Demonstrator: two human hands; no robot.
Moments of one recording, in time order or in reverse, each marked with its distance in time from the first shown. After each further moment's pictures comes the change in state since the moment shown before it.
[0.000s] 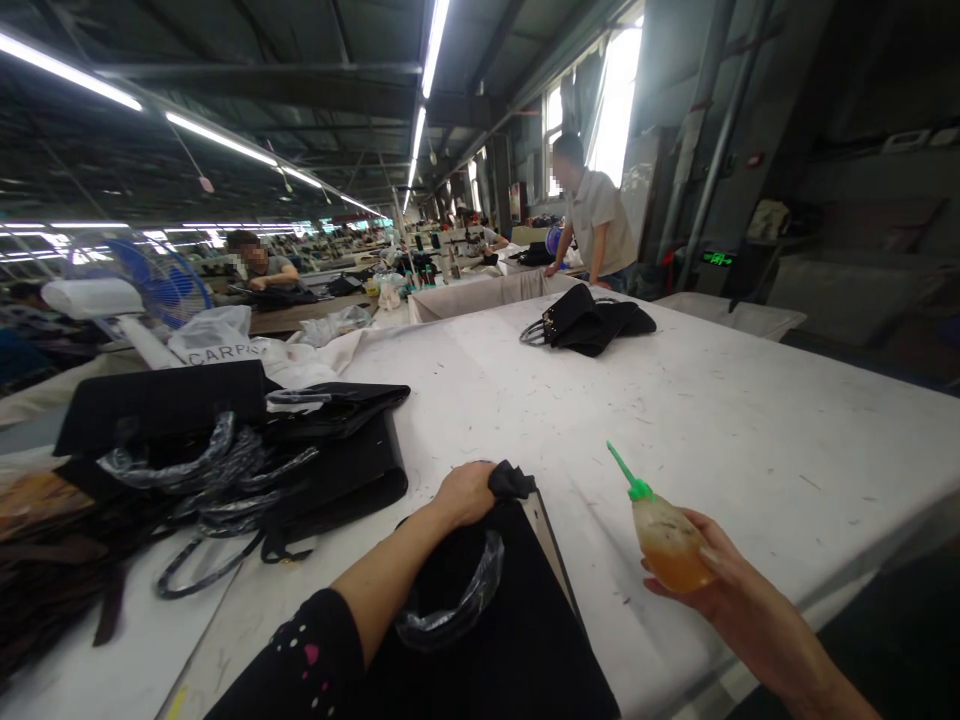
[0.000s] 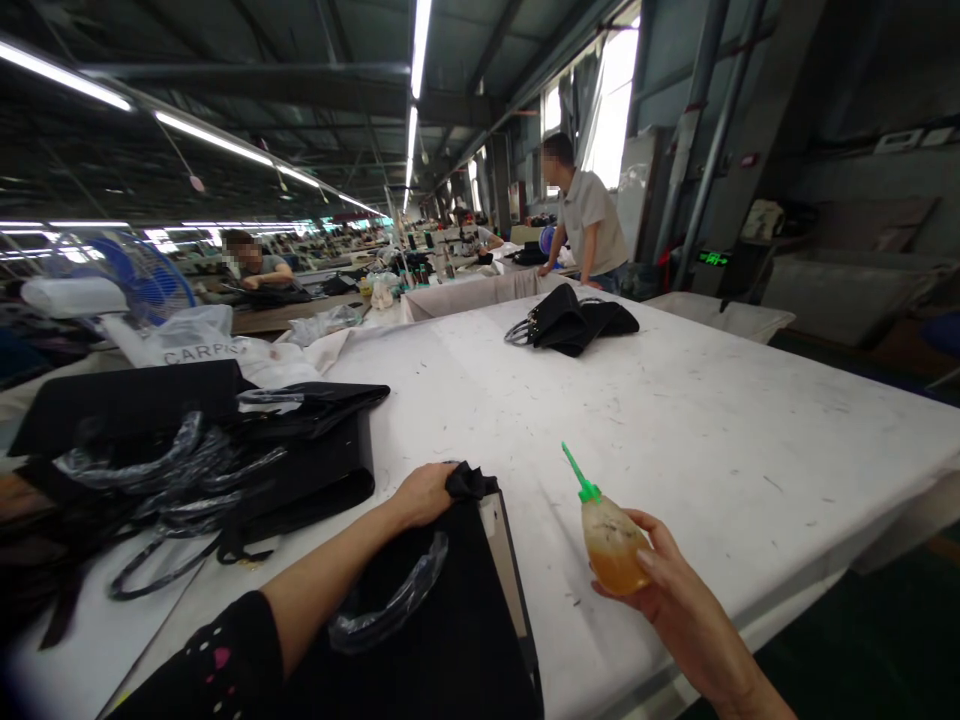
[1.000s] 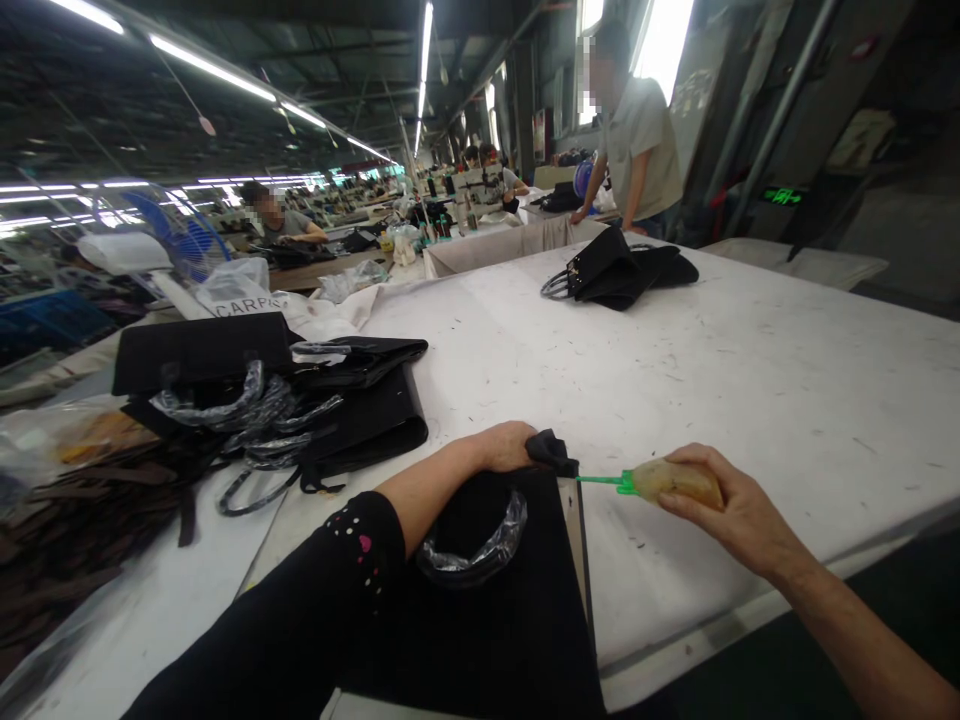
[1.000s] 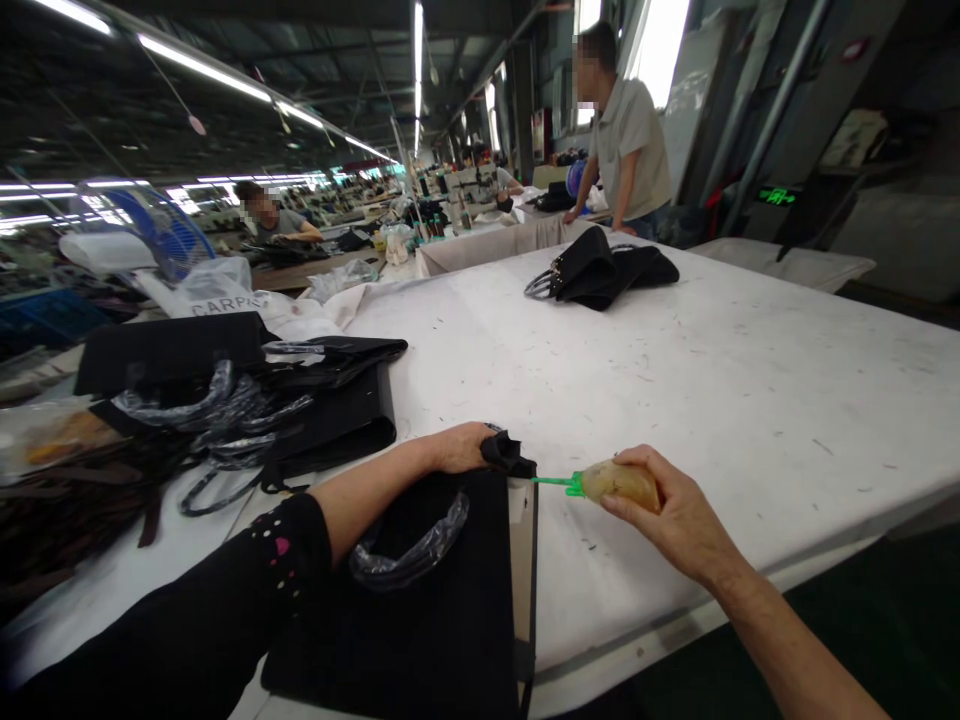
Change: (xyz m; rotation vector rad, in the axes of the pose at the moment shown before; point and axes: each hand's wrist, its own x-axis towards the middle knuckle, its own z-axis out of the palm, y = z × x) left_hand 0.017 0.015 0.005 -0.138 -0.333 0.239; right_hand 0.034 -0.018 -0.002 -0.954 -0.118 -0.351
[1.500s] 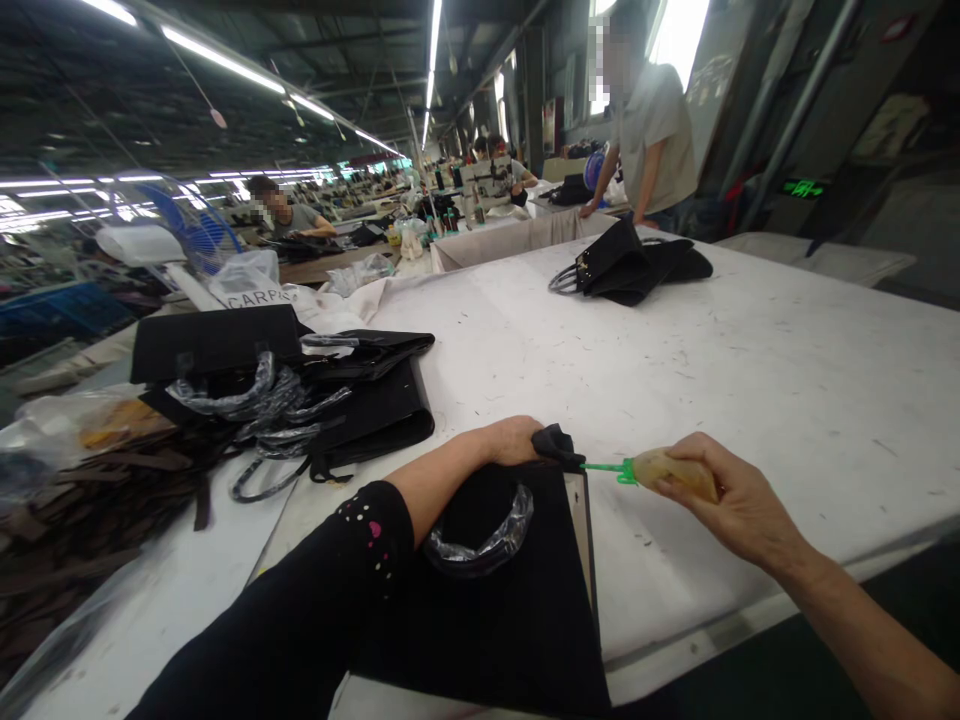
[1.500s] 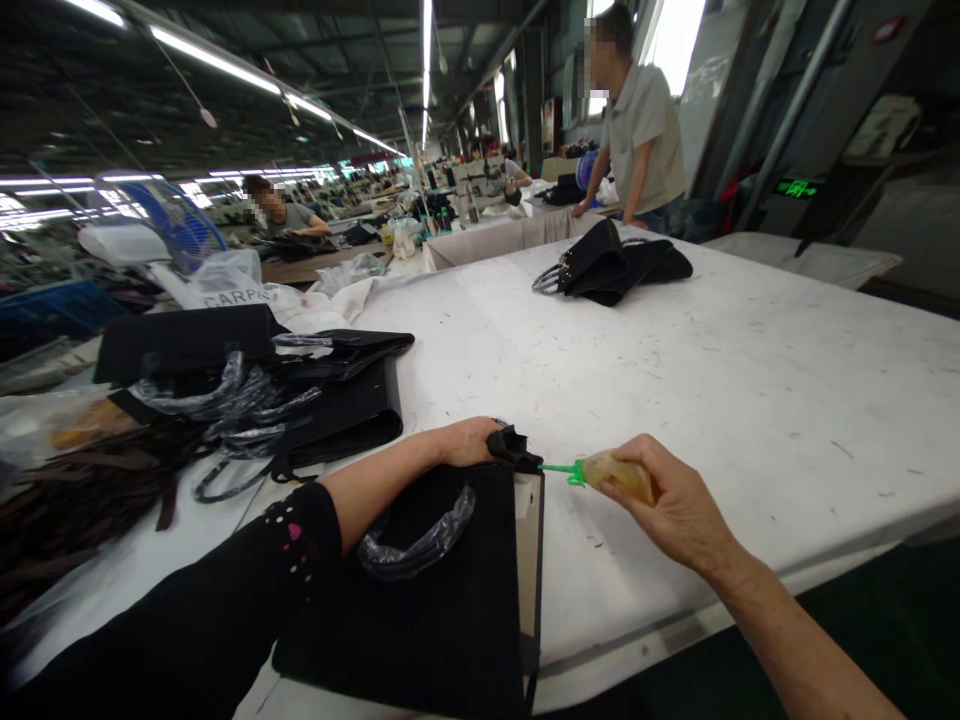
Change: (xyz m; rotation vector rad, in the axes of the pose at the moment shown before) left_hand 0.003 -0.003 0.002 -0.026 0.007 0.009; right_hand 0.010 -0.008 0.004 -0.128 0.015 -0.208
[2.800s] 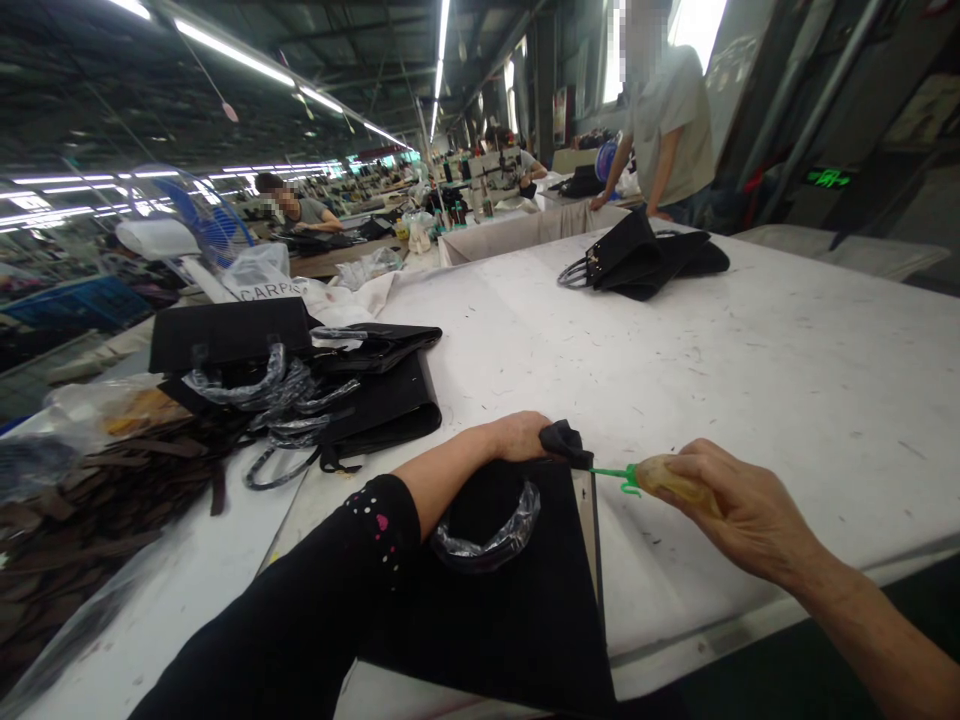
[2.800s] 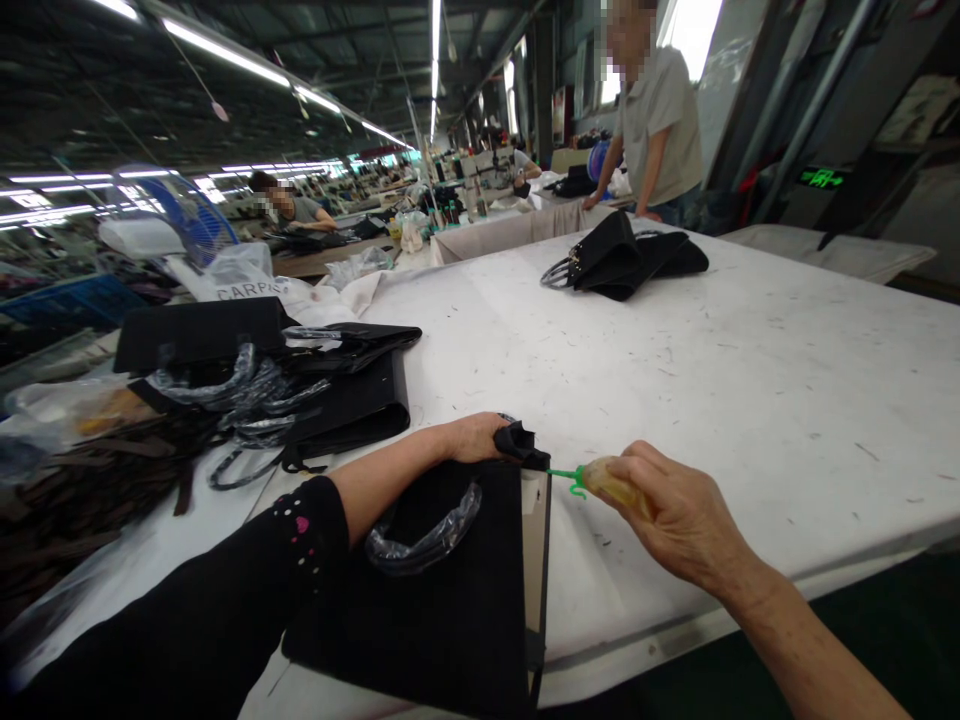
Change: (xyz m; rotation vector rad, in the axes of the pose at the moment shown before) left_hand -0.002 0.003 0.000 0.012 0.001 -0.003; right_hand 0.000 -0.012 0.002 -0.231 -0.057 -0.225
